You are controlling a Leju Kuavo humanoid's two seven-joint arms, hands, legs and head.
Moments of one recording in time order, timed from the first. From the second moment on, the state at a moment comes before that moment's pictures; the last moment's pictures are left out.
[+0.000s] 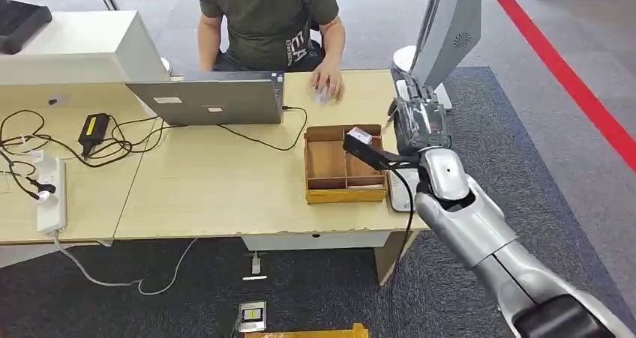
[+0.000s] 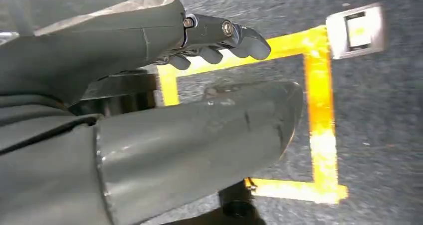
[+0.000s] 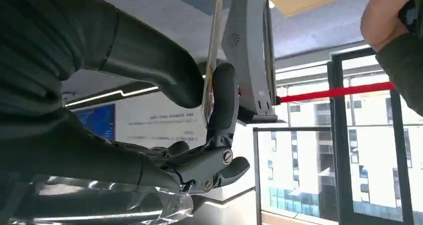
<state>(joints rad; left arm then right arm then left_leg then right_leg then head) -0.25 -0.04 -1.21 -0.20 1.12 0.38 -0.19 -0.76 -0.24 0.69 -0.97 1.13 -0.28 0.37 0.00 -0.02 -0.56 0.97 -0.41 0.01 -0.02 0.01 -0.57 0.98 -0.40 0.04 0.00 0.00</state>
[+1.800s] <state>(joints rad) -0.27 -0.06 -1.17 -0.20 1.16 0.37 -0.21 -0.87 -0.27 0.79 -0.76 1.04 -0.34 0.39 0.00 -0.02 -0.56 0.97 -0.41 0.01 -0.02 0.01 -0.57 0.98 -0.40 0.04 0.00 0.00</state>
